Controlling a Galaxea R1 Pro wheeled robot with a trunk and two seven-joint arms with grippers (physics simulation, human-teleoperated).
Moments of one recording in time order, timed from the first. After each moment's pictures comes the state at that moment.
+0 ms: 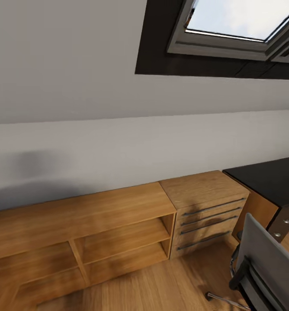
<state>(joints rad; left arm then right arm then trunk) 0.20 -0.03 -0.02 -0.30 0.20 -0.46 0.07 -0.04 0.00 0.37 0.02 -0.20 -0.76 -0.31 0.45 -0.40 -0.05</state>
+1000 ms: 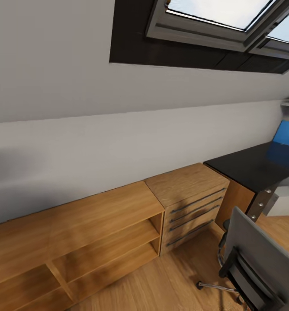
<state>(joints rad) 0.20 -0.03 -0.02 -0.30 0.21 -0.46 0.07 -0.04 0.00 0.37 0.02 -0.20 -0.76 -0.31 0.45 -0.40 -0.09</state>
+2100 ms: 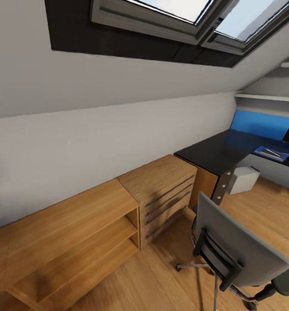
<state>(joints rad) 0.20 -0.03 -0.02 -0.30 0.21 -0.46 0.07 -0.04 0.00 0.37 0.02 -0.20 -0.76 -0.31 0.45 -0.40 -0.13</state>
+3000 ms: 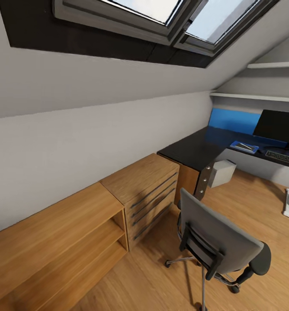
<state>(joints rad) 0.20 -0.02 -0.02 -0.30 0.21 -0.46 0.07 -0.04 0.00 0.37 0.02 -0.20 -0.76 -0.31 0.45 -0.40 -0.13</state>
